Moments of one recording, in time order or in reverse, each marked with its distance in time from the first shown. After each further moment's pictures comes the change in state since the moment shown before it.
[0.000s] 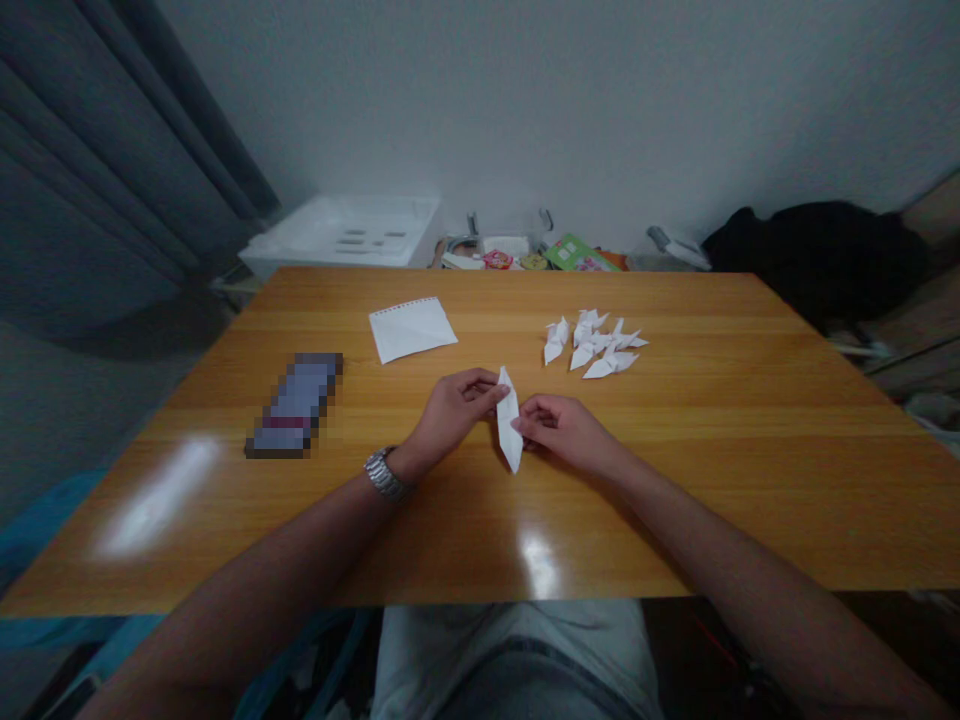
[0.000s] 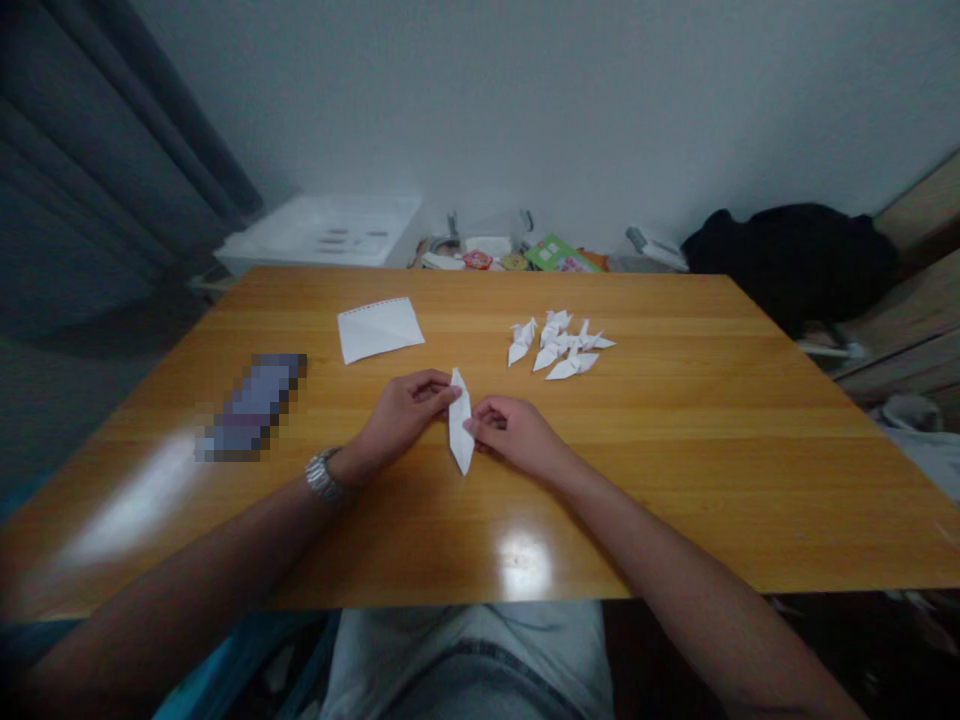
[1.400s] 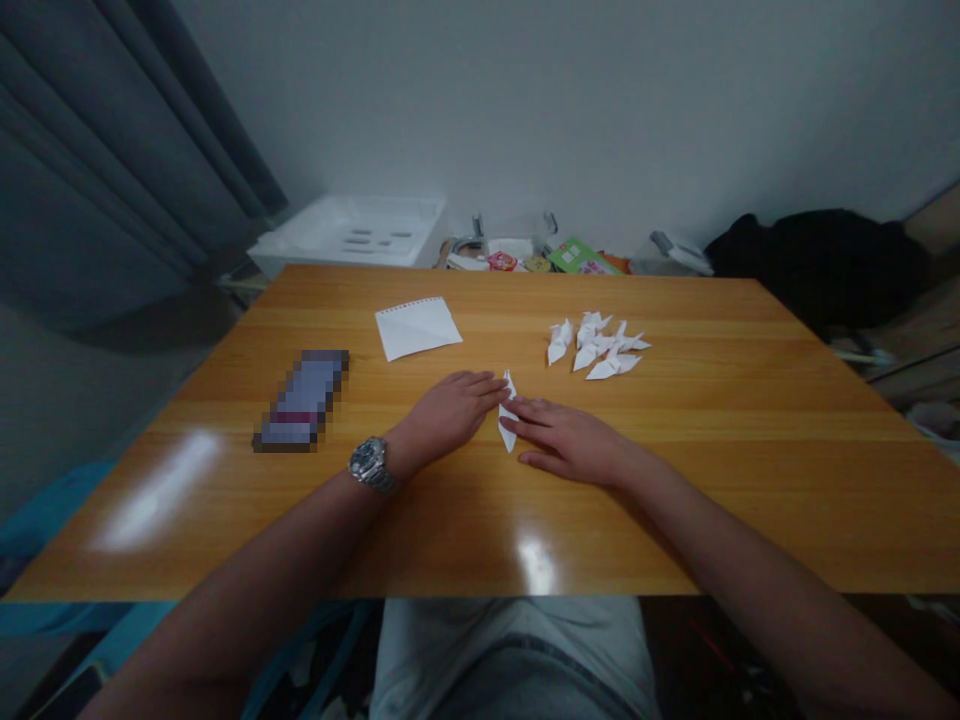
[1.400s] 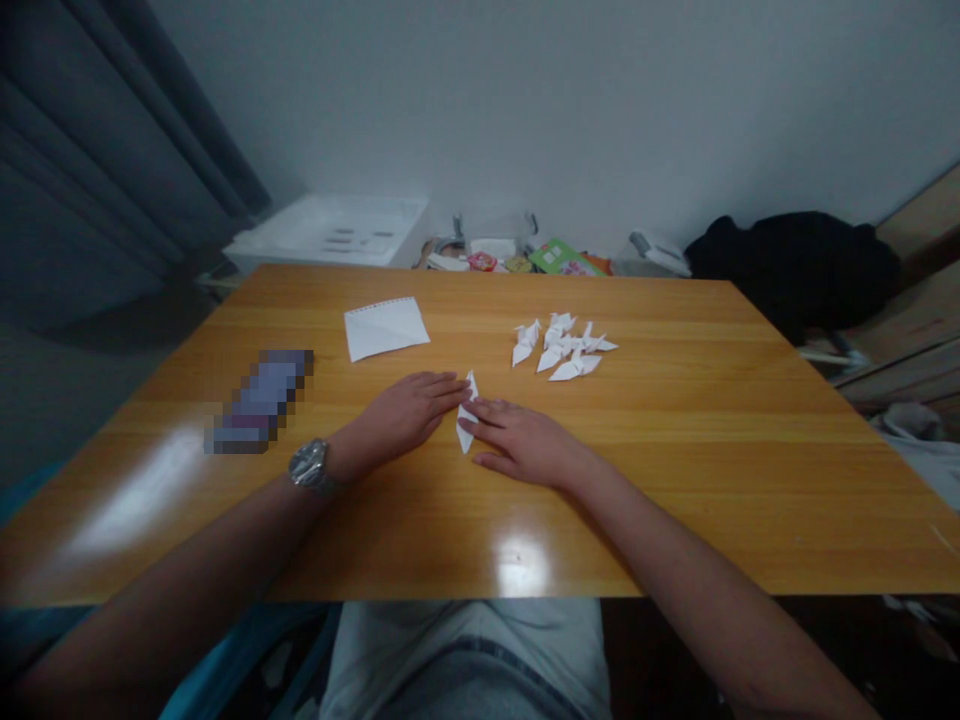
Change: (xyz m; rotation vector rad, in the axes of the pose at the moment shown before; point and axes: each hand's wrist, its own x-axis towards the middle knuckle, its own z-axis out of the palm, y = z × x) left_hand 0.000 0.004 -0.032 1.261 -0.372 0.550; right_hand -0.004 0.008 -0.027 -1.027 -0.313 -0.589
